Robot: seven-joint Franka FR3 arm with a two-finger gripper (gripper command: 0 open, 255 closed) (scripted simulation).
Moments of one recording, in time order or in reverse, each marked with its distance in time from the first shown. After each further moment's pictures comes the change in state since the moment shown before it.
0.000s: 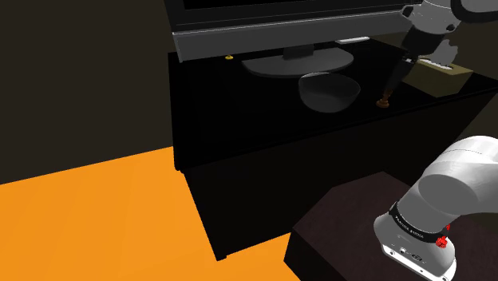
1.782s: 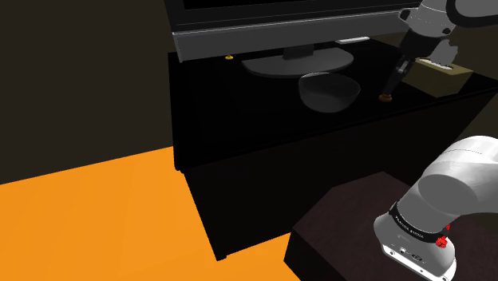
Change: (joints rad) arm 0.000 0.007 -0.007 -0.016 -0.005 0.023 -0.001
